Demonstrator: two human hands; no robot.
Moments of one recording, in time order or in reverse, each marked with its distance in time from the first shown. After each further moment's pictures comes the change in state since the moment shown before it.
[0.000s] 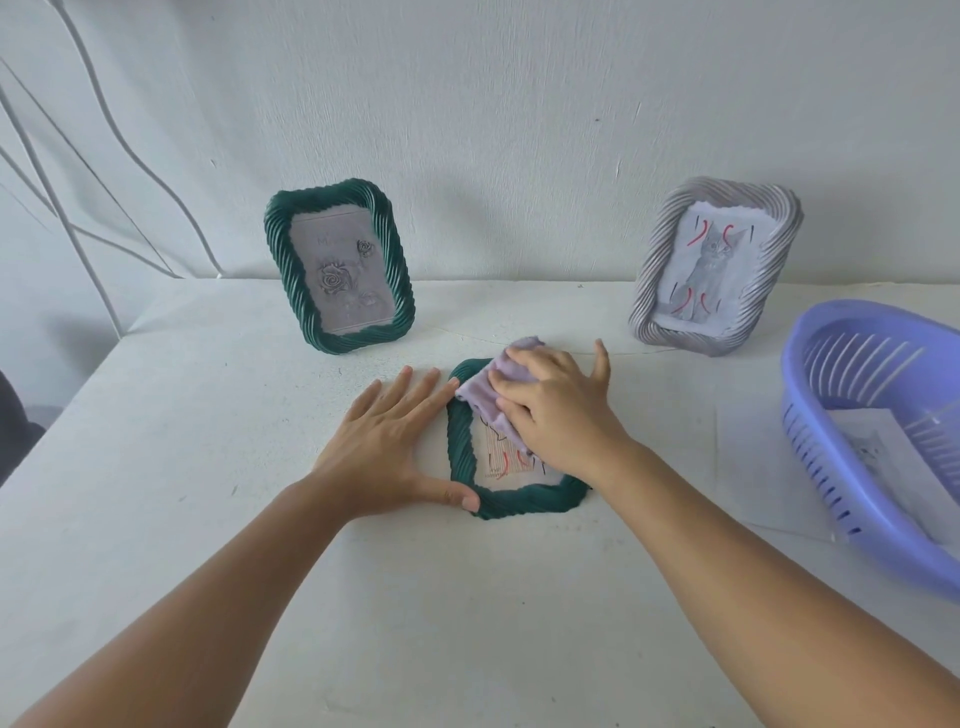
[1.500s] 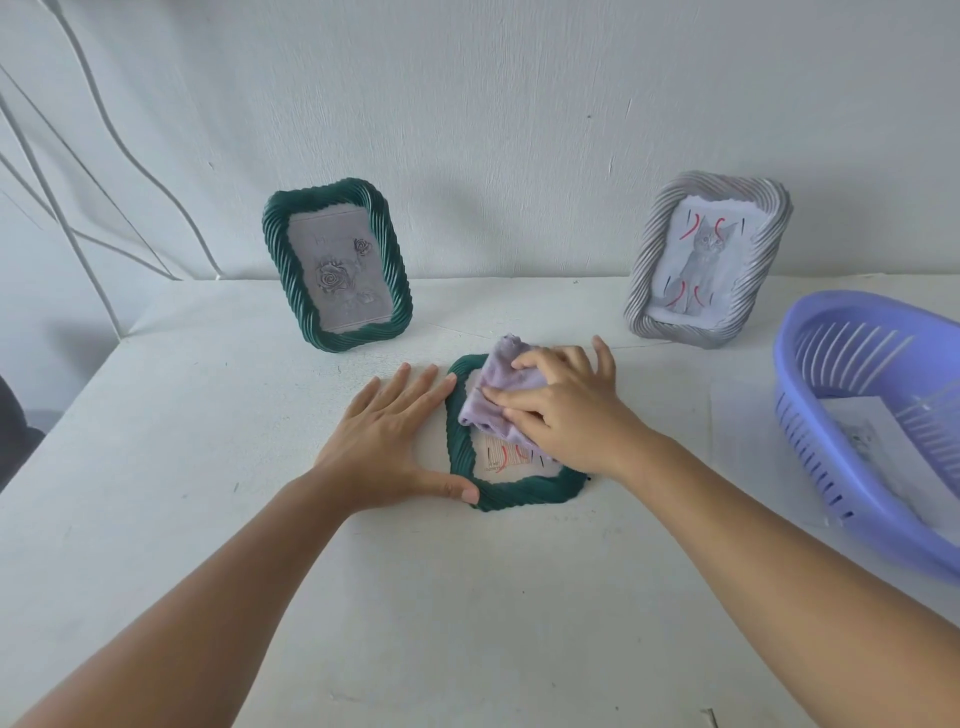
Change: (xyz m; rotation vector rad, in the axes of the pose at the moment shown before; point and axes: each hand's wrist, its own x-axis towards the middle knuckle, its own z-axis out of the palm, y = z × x) left_hand 0.000 0.000 0.000 -0.016 -0.008 -0.011; right_hand -0.013 0.013 -0.008 -0.010 -0.010 -0.071
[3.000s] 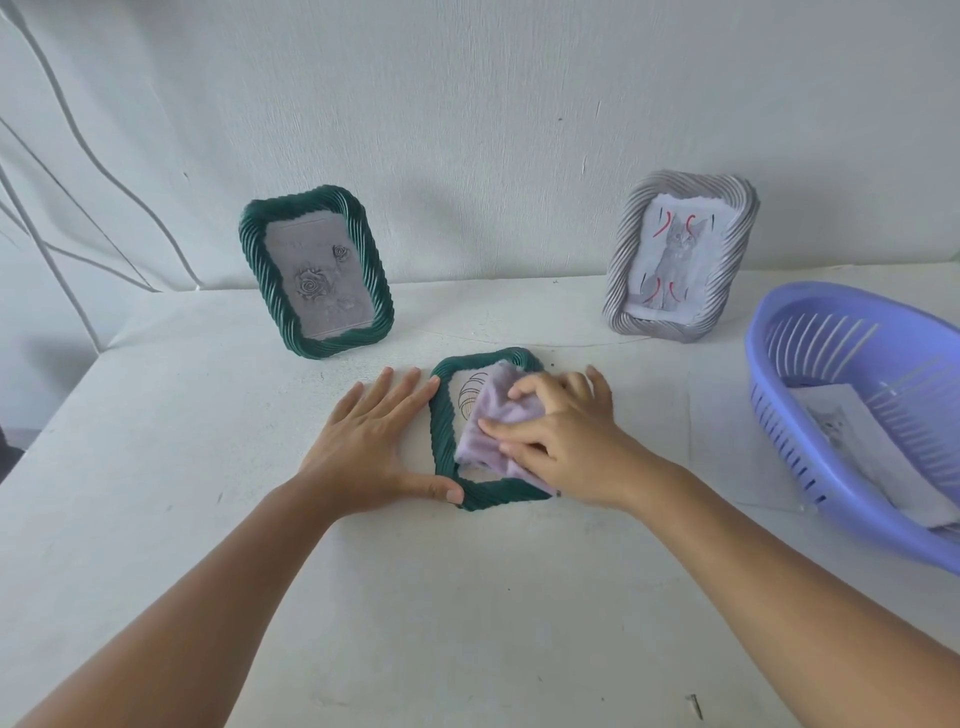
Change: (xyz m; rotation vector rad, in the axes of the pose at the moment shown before) left_hand -0.001 0.002 -0.002 0.009 0.006 -0.005; right_hand -0.035 0.000 -0.005 0.113 -0.089 0.011
